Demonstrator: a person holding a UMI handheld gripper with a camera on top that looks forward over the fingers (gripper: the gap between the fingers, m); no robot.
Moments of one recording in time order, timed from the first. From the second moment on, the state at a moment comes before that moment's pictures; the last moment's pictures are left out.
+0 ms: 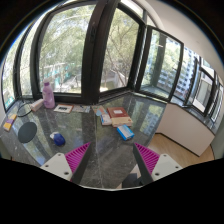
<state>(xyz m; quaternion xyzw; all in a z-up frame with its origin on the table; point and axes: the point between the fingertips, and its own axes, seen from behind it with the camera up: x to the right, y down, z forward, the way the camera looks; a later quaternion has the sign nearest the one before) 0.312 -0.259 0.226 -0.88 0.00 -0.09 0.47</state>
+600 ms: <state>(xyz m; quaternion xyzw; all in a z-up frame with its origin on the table) 0.219 -0.341 0.097 -0.91 0.05 -0.07 0.40</state>
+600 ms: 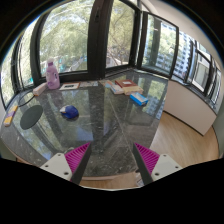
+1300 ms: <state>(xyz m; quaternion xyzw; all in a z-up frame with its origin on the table) 0.047 -0.086 -0.011 -0.90 -0.05 0.01 0.42</state>
